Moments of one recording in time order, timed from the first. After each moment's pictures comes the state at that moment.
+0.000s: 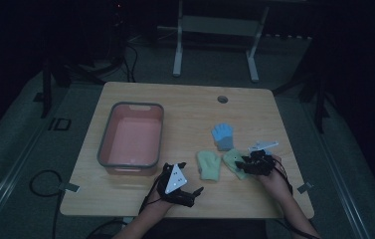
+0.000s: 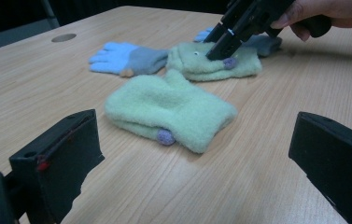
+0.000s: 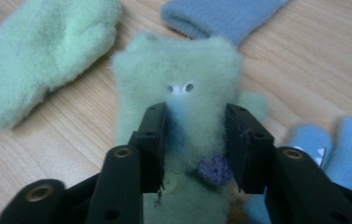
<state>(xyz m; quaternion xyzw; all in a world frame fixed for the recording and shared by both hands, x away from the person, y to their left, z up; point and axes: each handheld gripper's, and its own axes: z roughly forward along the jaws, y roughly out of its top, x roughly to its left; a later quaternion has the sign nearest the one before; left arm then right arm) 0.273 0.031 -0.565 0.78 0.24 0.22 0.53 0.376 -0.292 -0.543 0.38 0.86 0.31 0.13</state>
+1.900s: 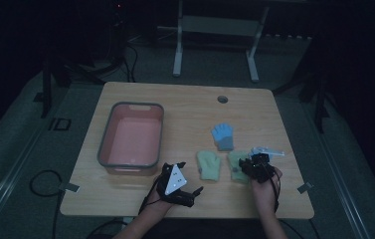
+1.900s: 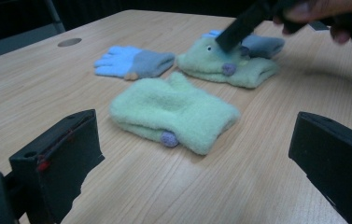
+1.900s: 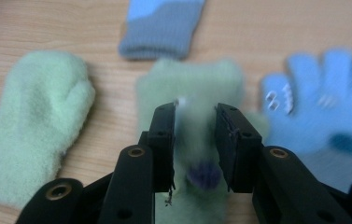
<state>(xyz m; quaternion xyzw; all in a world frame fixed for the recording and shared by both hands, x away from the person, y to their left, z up) 0.271 0.032 -0.563 0.78 0.24 0.23 0.53 0.339 -0.270 -0.525 0.57 0.72 0.32 0.20</state>
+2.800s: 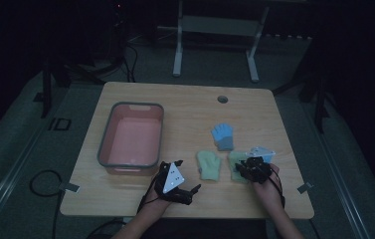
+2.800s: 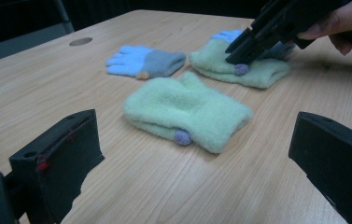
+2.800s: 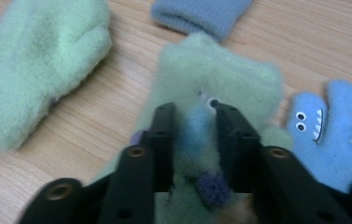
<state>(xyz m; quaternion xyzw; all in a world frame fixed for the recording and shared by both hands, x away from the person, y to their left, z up) 0.274 0.037 -0.562 0.78 0.25 0.24 0.53 0.345 -0.271 -0.544 0.46 0.82 0.29 0.20</state>
